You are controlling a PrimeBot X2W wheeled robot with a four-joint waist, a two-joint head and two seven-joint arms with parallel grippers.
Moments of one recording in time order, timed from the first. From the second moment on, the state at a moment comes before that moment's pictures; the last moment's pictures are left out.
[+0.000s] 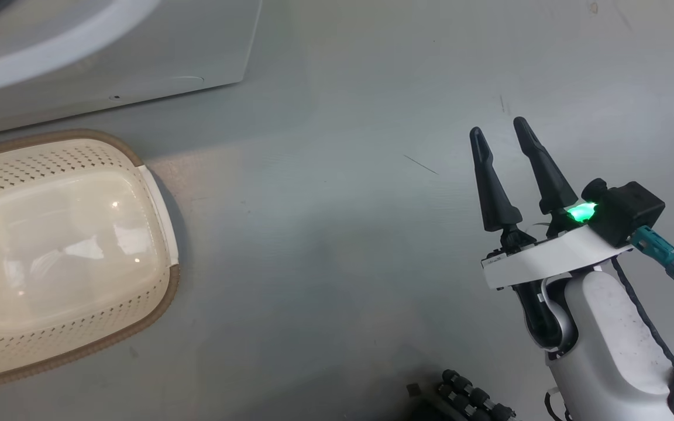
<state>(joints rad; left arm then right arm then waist) -1.03 0.37 0.03 0.54 0.12 0.12 0.36 -0.33 -0.09 0.29 0.14 0.49 0.12 -0.25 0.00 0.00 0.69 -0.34</state>
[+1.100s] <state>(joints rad) -1.15 0.47 0.01 0.68 0.19 0.12 0.55 -0.38 -0.06 0.33 0.16 0.51 0.12 -0.25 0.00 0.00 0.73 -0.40</state>
